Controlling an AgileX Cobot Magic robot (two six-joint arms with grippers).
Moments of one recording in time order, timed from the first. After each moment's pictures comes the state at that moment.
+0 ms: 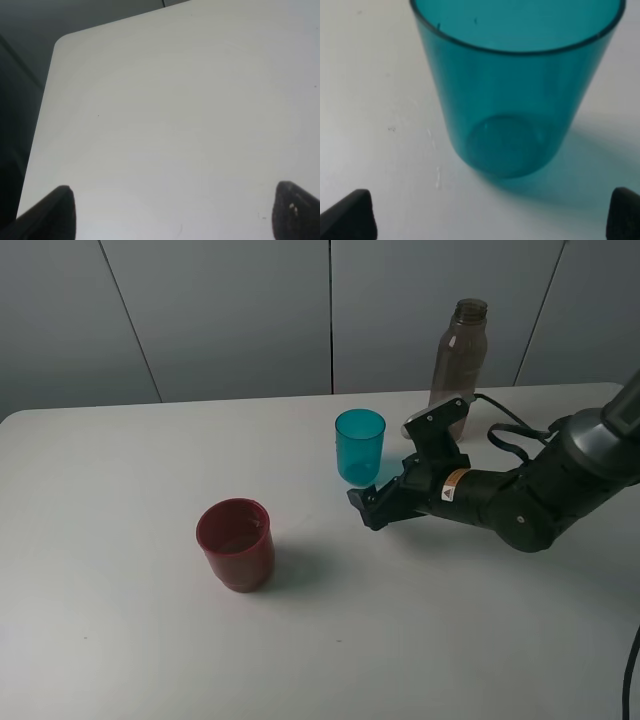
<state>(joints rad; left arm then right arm) 0.07 0.00 -0.52 0.02 1.10 0.23 0.46 2.04 -0.59 -0.16 -0.76 0.04</state>
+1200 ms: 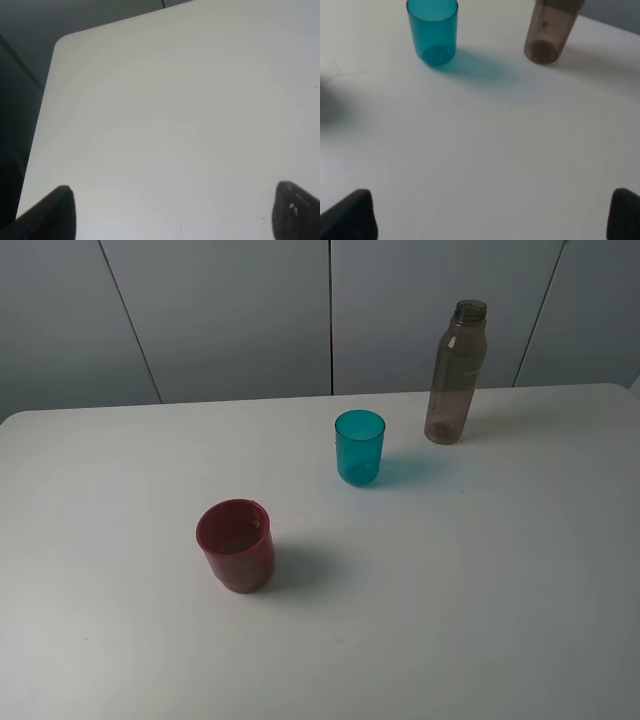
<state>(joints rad) 0.07 0.00 -0.52 0.02 1.10 0.23 0.46 0.34 -0.53 -0.10 0.96 0.02</state>
